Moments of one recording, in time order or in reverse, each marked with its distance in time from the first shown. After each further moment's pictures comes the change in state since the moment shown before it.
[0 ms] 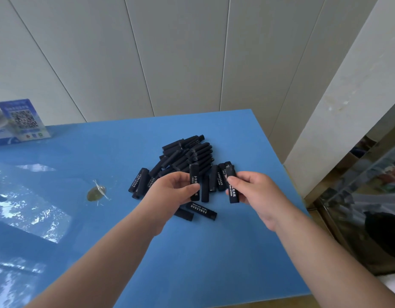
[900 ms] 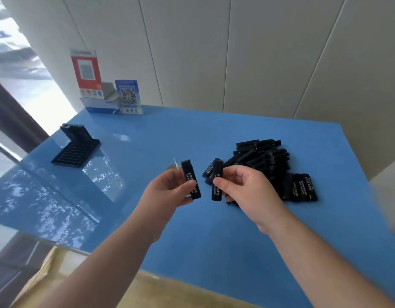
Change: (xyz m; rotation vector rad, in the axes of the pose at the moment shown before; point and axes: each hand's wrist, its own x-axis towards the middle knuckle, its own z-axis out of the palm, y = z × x) left_hand -0.096 -0.022 -0.122 -0.237 0.405 0.093; right_hand -0.011 -0.042 0.162 -0.063 -0.319 -0.205
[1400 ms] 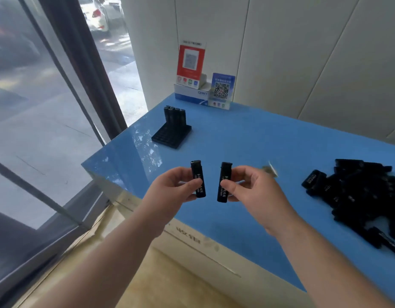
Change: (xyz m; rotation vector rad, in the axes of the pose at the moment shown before) left_hand -0.065 0.012 -0.239 0.045 0.148 0.039; right_hand 0.002 -0.038 0.234 -0.111 -0.231 -0.073
